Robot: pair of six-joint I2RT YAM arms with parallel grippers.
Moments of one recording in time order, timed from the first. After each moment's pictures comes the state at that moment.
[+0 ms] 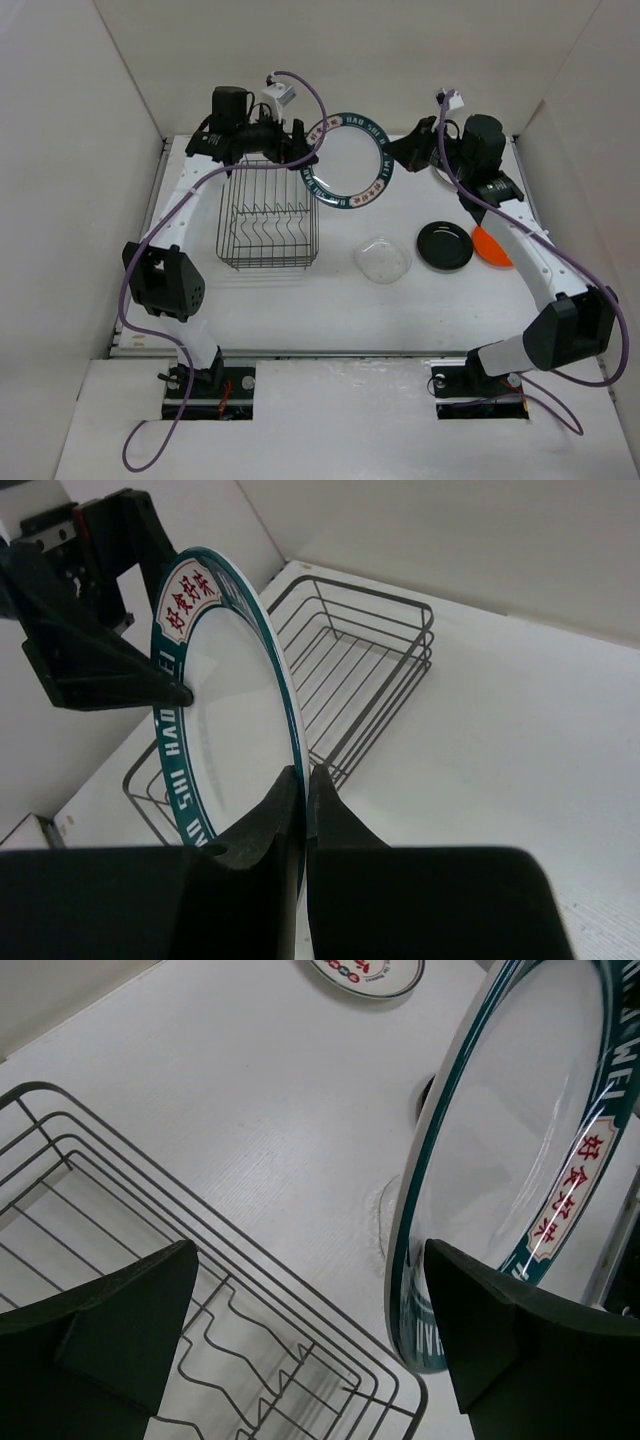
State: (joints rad) left arm -0.25 1.75 1.78 -0.54 0.72 0.05; right arm 0.26 1.41 1.34 0.01 -0.50 0.34
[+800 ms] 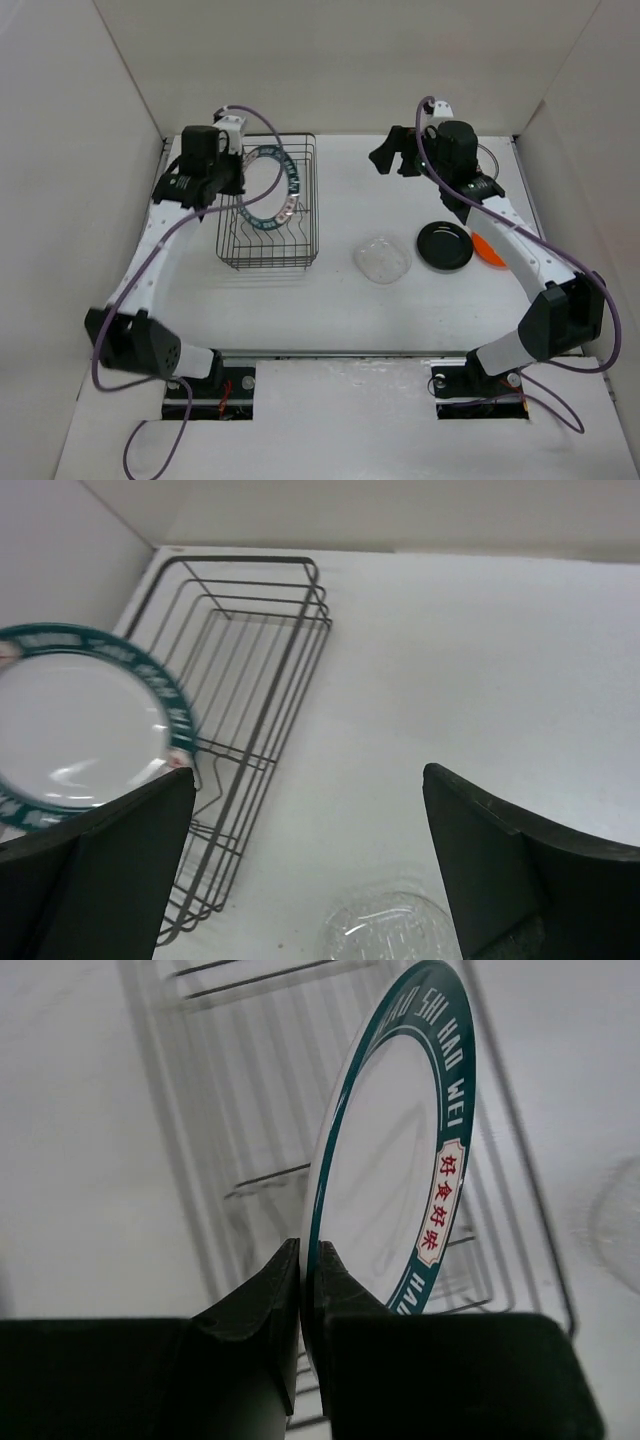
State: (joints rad) left arm -0.20 1.46 1.47 -0.64 0.18 -0.01; right arm 0.33 1.48 1.35 -0.08 -0.20 0.35
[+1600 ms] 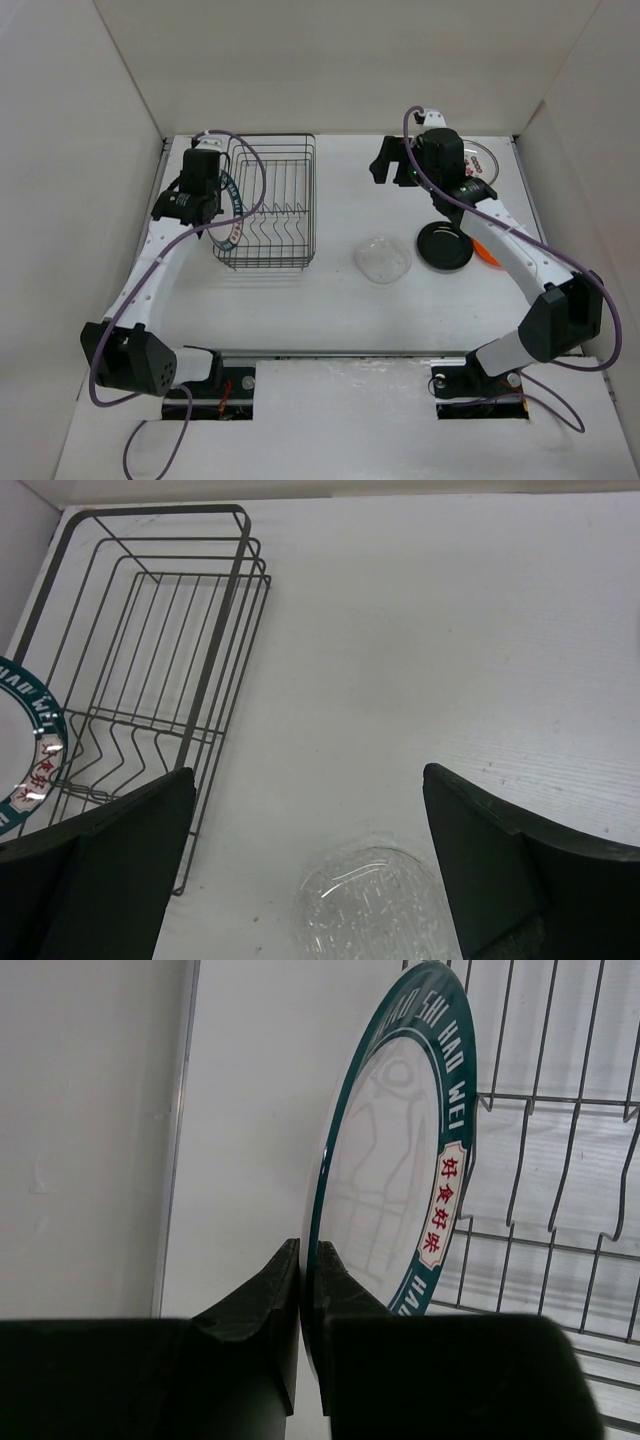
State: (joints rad) left arm -0.19 1.29 1.26 -0.72 -0.41 -0.02; right arm 0.41 1.48 1.34 -0.23 0.03 0.34
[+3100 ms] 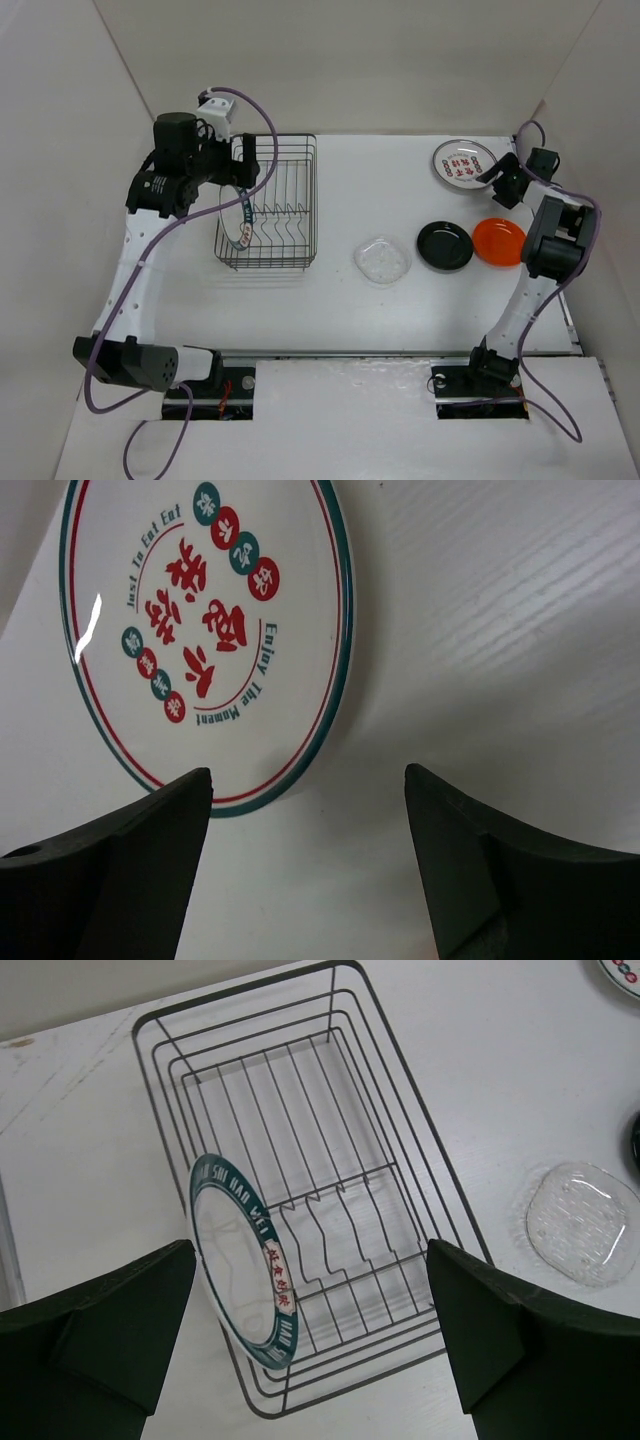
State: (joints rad) left arm -0.17 1.30 1.57 -0.74 0.17 0.04; right arm -0.37 2.10 1.48 -0.11 -0.29 0.54
